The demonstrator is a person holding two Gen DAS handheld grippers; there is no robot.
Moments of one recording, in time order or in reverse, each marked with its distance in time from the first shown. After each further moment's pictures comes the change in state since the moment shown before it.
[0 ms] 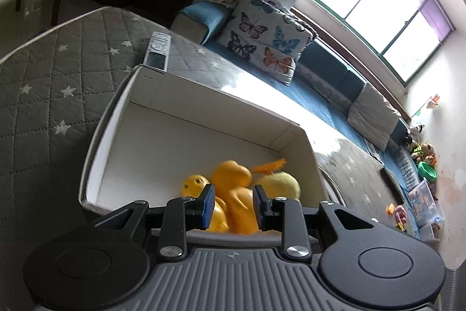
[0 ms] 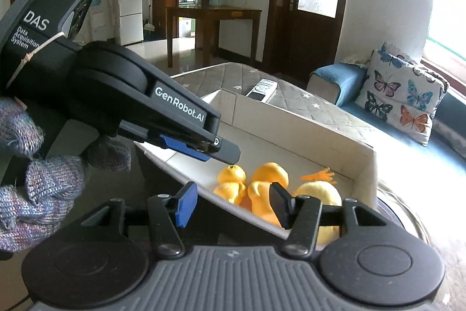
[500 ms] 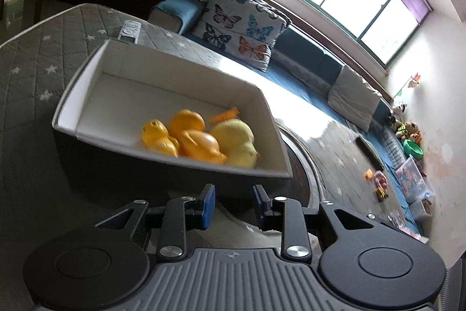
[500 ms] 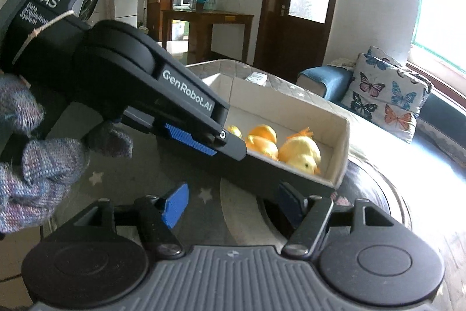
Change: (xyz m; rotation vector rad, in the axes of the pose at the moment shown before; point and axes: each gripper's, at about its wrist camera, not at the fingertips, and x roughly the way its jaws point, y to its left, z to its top) left arm -0.029 -0.041 -0.063 0.070 0.023 -0.055; right arm -0.069 0.013 -0.059 -0.009 -0.024 -0.053
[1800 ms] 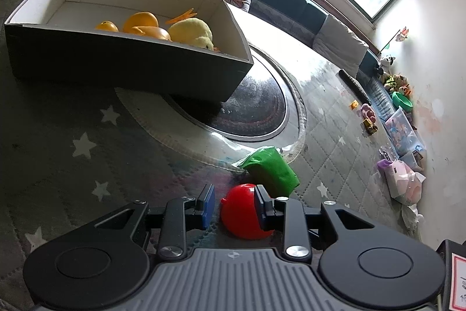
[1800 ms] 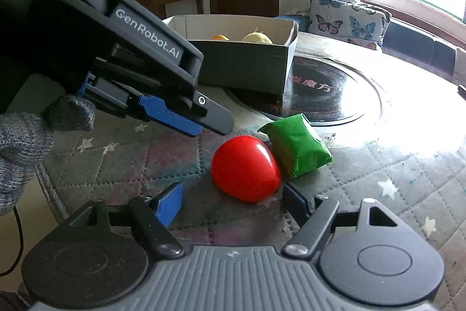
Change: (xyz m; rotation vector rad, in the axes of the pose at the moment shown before) left arm 0.027 -0.036 -0.080 0.049 0.183 -0.047; right arm -0.031 -0.004 -0.115 0.246 0.097 -0.080
